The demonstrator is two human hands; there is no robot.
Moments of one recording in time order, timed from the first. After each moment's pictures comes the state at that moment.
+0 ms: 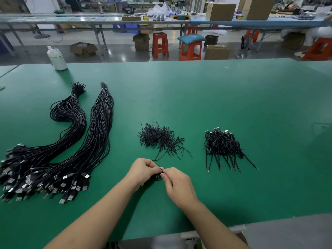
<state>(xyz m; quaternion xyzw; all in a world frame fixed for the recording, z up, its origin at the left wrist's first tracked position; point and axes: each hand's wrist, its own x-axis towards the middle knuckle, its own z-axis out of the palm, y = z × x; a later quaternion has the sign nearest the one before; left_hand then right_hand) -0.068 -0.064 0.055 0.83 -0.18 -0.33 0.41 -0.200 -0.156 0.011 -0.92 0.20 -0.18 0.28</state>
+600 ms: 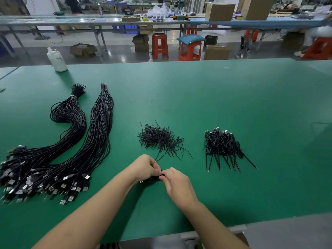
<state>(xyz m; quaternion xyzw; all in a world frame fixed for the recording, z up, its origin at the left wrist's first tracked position) -0.053 -0.070 0.072 0.84 -0.30 -0.36 0.27 -0.196 -0.159 0.004 -0.94 0.18 -0.16 0.26</state>
